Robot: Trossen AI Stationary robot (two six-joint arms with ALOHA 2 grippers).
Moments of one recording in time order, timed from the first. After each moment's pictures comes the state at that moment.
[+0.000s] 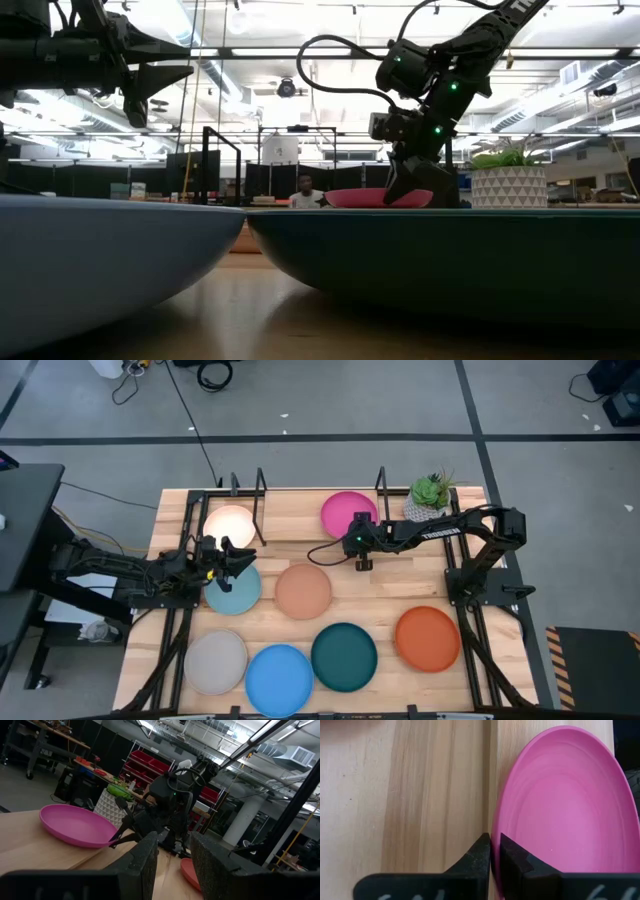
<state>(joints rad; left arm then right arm) -0.07 0.50 0.01 0.70 -0.35 -0.46 -0.25 1.64 0.90 -0.19 0.29 -0.47</state>
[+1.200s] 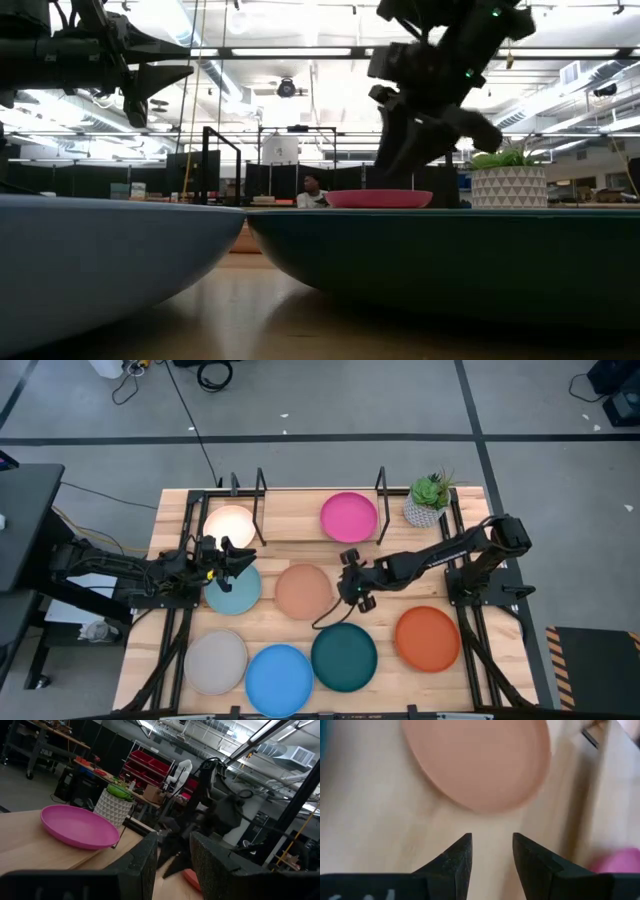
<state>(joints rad) -0.07 0.50 0.01 0.70 -0.35 -0.46 0.14 1.65 1.01 -0.39 0.39 -0.41</state>
